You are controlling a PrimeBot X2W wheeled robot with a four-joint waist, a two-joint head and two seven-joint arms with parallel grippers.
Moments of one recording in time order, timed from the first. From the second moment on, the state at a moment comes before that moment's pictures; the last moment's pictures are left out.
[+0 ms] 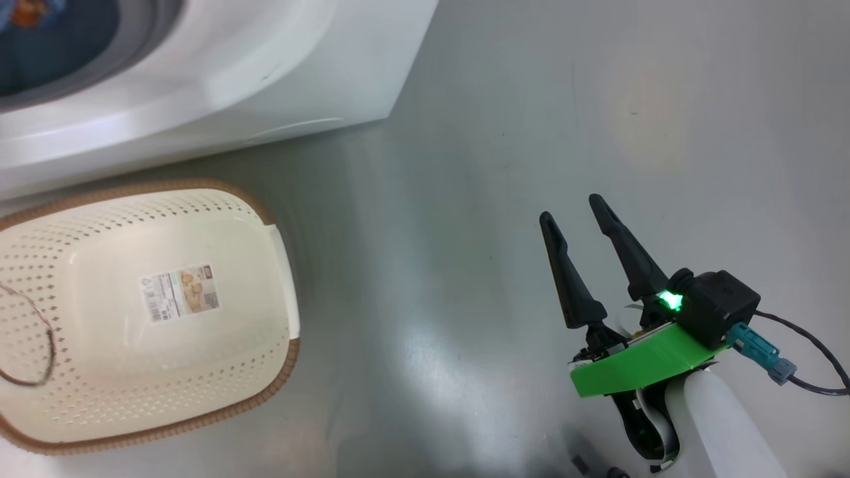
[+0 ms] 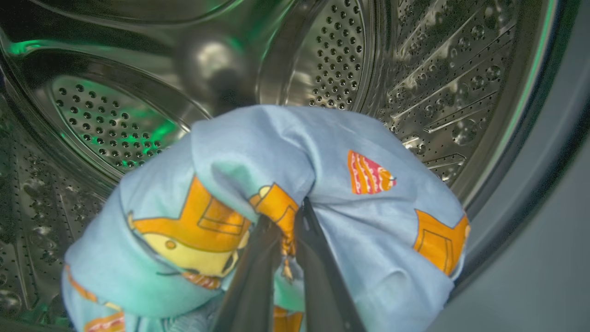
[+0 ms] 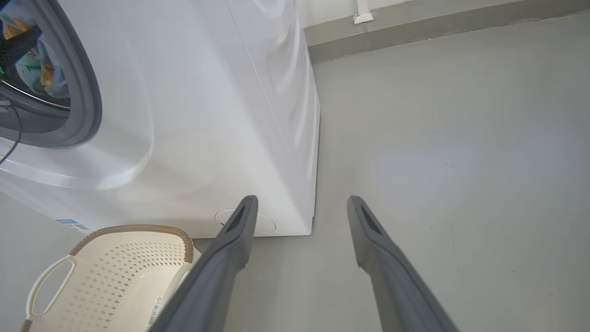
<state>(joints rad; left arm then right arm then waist) -0.91 0.39 -0.07 0.39 -0.33 -0.13 -0.21 -0.31 -0.06 0.20 0.09 0.30 0.12 -0.26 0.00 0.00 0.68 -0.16</state>
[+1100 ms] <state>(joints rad) -1.49 0.54 -0.30 0.69 -0.44 -0.13 -0.18 -0.31 -0.05 0.28 0.05 0.32 0.12 -0.26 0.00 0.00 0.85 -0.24</state>
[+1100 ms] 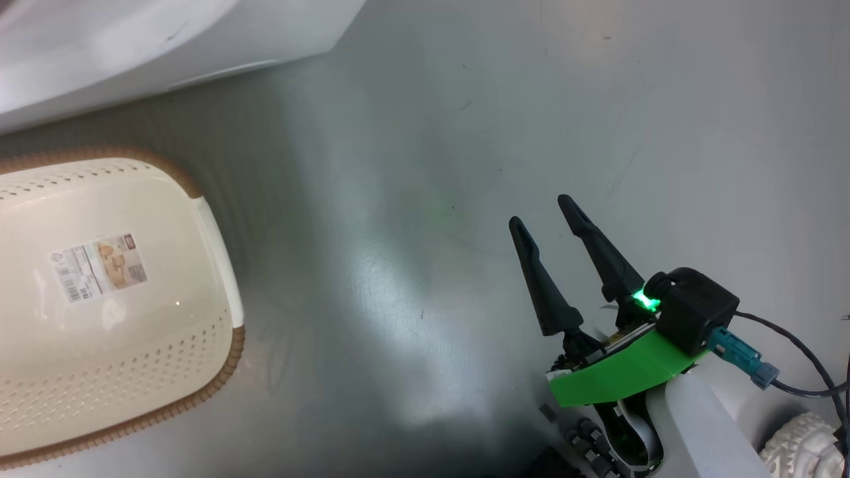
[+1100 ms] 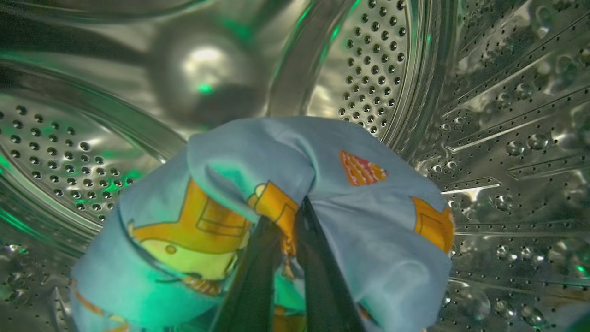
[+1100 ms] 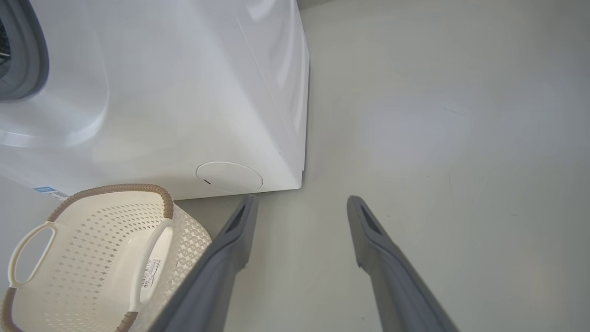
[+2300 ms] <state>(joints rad) -1.39 0.54 -0.45 0.88 -0.60 -0.10 -0.17 -0.31 -0.05 0.27 0.08 0.32 0.12 -0.26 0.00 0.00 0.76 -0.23</state>
